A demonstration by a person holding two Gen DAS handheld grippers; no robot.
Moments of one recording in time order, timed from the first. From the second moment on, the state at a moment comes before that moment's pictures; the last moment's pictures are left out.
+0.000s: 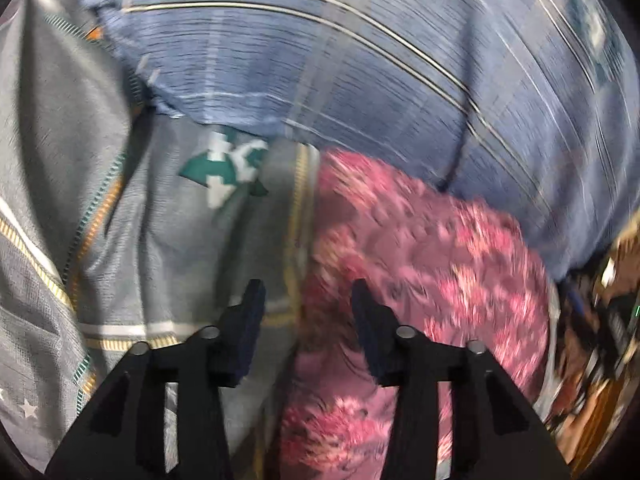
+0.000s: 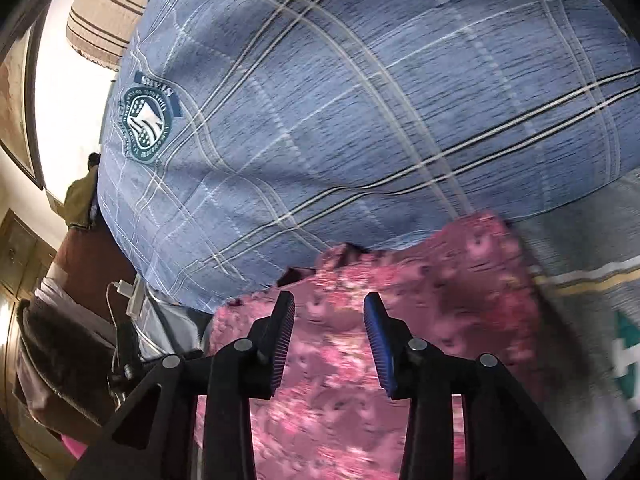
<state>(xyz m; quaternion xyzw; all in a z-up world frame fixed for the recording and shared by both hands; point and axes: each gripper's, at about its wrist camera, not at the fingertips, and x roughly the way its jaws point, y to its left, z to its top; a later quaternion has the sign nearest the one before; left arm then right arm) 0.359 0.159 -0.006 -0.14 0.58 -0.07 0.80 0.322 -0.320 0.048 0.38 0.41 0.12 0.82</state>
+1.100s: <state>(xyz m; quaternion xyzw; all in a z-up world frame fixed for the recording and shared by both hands) 0.253 0.108 0.027 -0.20 0.56 -0.13 0.79 0.169 -0.373 0.027 0.32 0.46 0.06 0.82</state>
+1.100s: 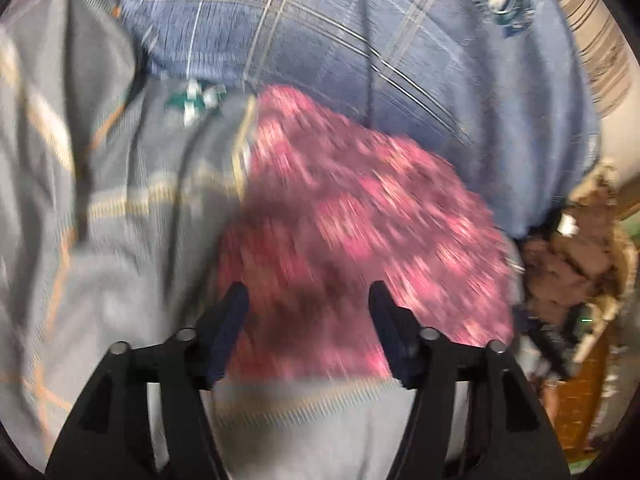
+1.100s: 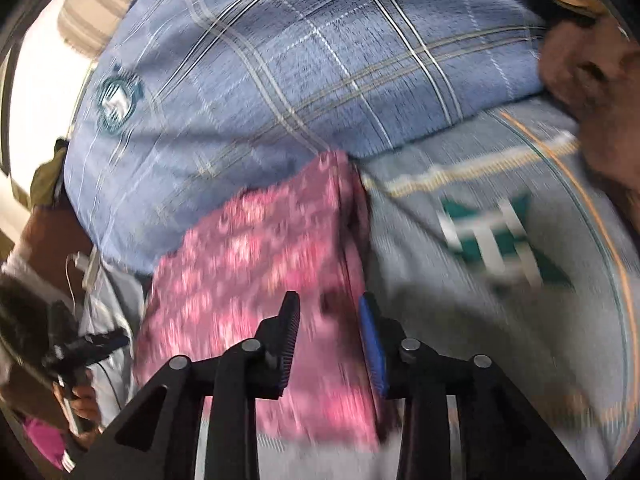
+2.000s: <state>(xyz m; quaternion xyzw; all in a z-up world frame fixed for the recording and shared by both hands) 0.202 0.105 0.025 -0.15 0.56 -0.13 0.81 0.146 -0.365 0.050 0.24 0.46 0.06 0.85</state>
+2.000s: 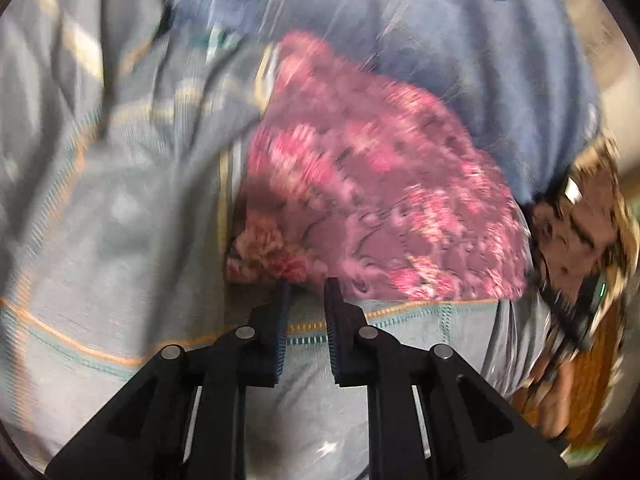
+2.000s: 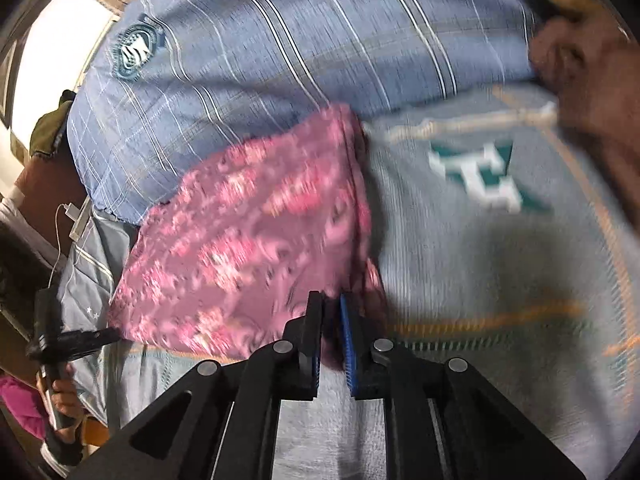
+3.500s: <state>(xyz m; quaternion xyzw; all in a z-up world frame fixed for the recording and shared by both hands) 0.402 0.137 0.023 -0.14 0.51 -0.05 0.85 0.317 -0.365 0.050 0.26 0.40 -0.01 0.88</state>
